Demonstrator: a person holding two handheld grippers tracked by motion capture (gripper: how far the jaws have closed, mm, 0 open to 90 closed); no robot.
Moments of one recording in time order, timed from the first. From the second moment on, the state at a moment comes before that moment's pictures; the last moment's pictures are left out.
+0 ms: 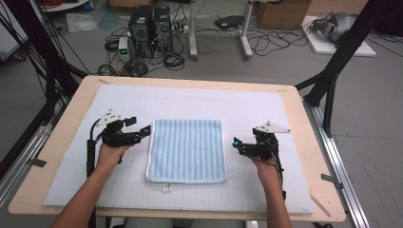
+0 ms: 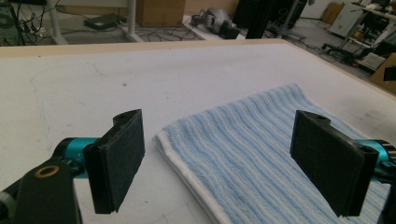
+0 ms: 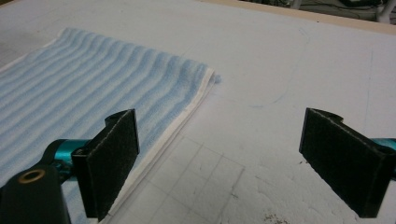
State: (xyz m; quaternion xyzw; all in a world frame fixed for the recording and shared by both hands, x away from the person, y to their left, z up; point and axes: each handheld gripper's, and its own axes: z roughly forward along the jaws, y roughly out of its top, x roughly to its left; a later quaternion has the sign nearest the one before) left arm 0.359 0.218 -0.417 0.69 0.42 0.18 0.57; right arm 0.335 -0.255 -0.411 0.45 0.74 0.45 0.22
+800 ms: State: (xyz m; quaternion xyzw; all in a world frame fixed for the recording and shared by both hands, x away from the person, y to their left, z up) left arm 0.419 0.218 -0.426 0.70 0.47 0.19 0.50; right arm 0.340 -0.253 -0.415 0.45 0.75 0.44 0.21
